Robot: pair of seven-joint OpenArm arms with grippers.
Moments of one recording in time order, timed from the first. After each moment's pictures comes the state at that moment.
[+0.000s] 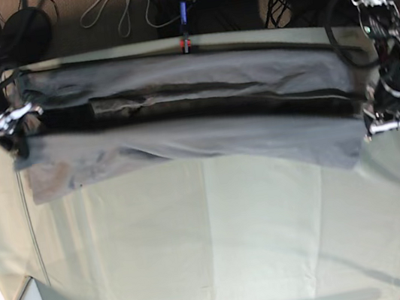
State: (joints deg) left arm 0.3 -13.2 -26.9 75.2 -41.3 0.4 37.0; right arm -19.4 9.1 30.7 83.1 13.7 33.6 -6.2
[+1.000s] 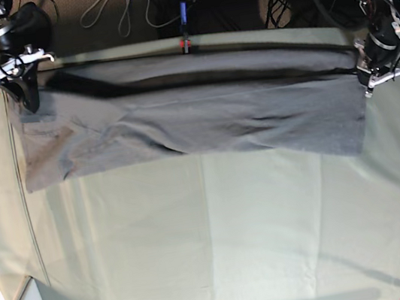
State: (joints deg) left arm 8.1 -8.4 -35.9 74.7 -45.0 0.5 36.4; right arm -30.9 1.0 32.6 82.3 13.5 38.5 10.2
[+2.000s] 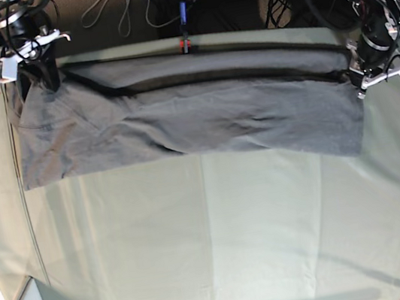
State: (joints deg) left arm 7.9 -6.7 -35.8 74.6 -45.0 0.5 36.8; right arm -33.8 2.5 26.6 80.3 13.5 38.5 9.6
